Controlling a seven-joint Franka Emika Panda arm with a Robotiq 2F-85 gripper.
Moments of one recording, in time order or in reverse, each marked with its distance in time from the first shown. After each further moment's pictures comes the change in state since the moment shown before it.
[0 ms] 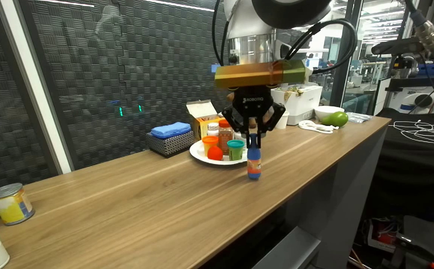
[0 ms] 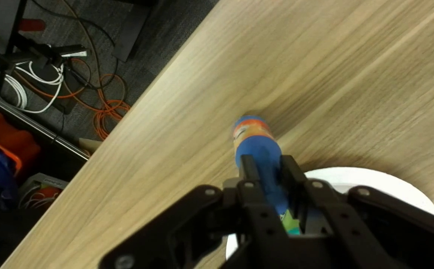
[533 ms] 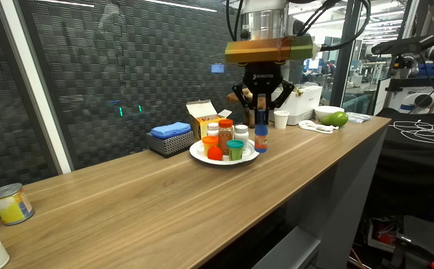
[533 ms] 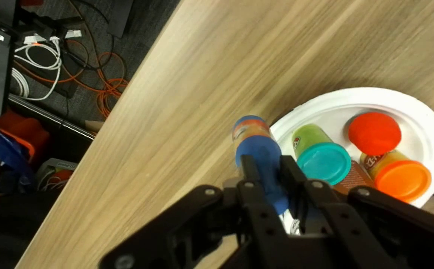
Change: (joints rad) arm -0.060 -0.081 0.000 0.003 -0.076 -0.022 0.073
